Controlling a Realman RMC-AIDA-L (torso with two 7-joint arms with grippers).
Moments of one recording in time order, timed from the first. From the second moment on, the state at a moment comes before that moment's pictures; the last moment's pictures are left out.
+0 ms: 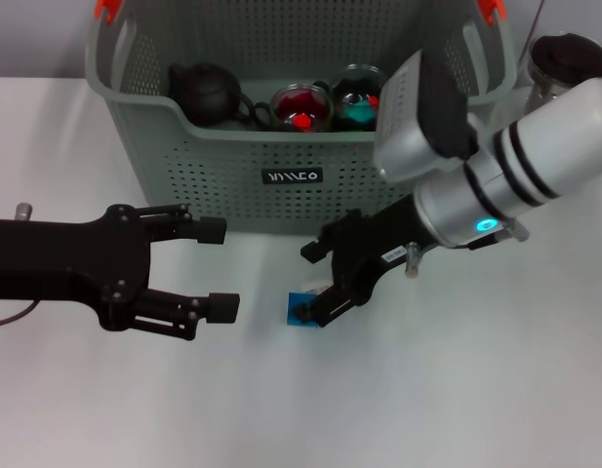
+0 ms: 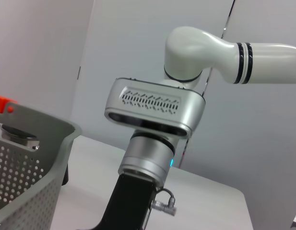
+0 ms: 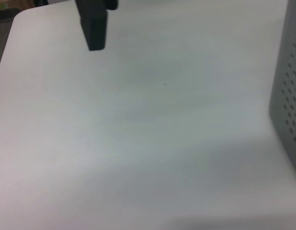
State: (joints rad) left arm -0.46 -2.14 0.54 1.09 2.06 2.06 -1.60; right arm 0.99 2.11 -1.24 -0.53 -2.18 -1.26 1.70
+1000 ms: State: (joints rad) left arm -0.47 -2.14 0.54 1.08 2.06 2.05 -1.62; right arm 0.95 2.12 -1.76 -0.49 -1.78 -0.92 1.69
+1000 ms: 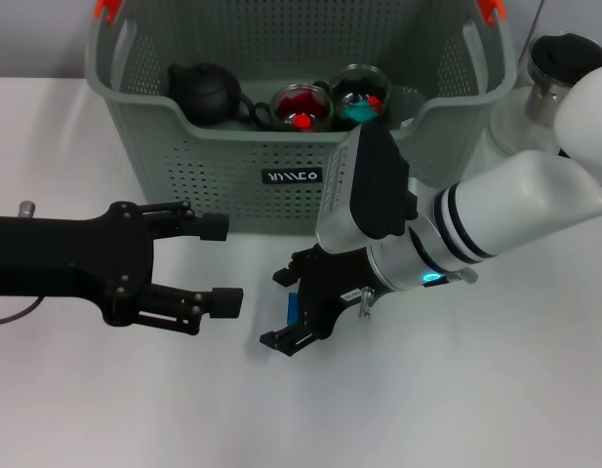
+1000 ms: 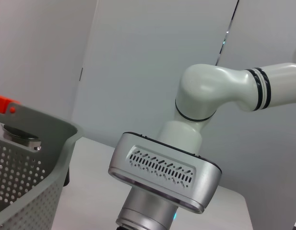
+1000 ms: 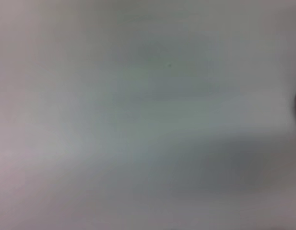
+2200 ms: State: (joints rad) left arm -0.47 -2.14 0.54 1.08 2.06 2.05 -1.63; right arm 0.93 2.11 -1.77 -0.48 -1.77 -0.91 1.70
